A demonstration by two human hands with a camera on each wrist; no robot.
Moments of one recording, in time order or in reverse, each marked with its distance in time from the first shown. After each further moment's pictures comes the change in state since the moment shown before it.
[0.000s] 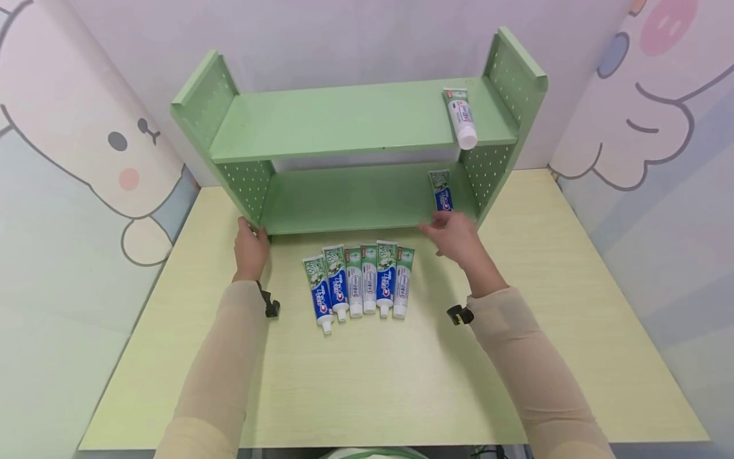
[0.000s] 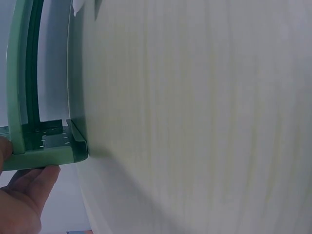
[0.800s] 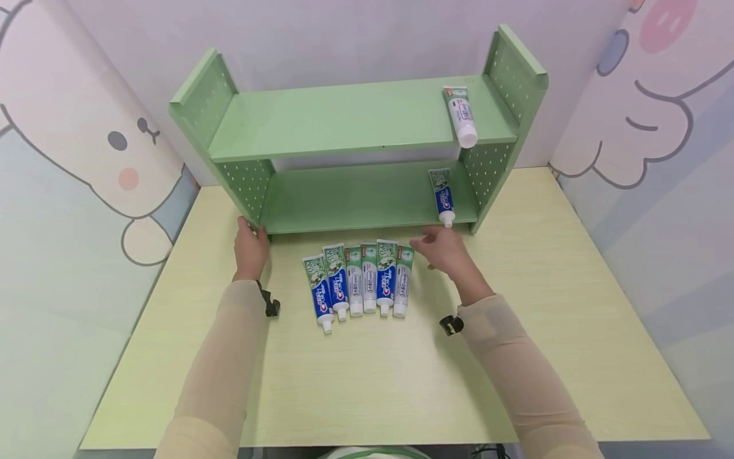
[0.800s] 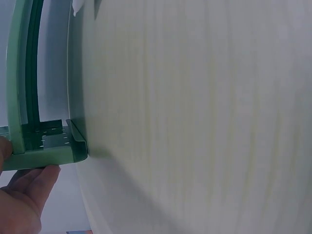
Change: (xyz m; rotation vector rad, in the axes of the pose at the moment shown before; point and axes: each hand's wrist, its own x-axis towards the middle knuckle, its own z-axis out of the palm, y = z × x) left_hand 0.001 -0.003 0.001 0.007 0.001 0.004; right_hand 0.002 0.020 0.029 -0.028 -0.088 0.070
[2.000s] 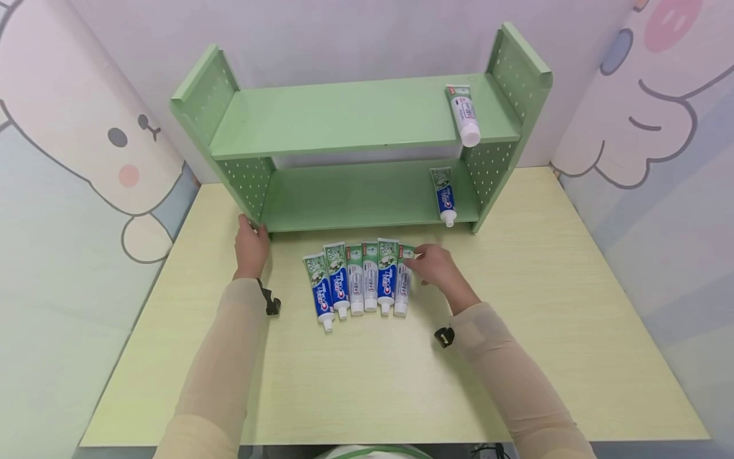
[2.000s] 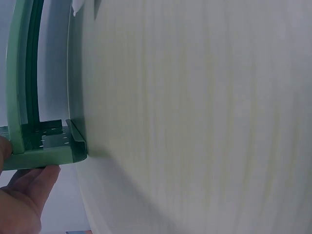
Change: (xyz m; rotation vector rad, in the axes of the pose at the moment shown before) left_hand -0.001 0.003 -0.002 -0.003 0.001 0.001; right_hand 0.006 0.014 0.034 -0.045 -0.092 0.125
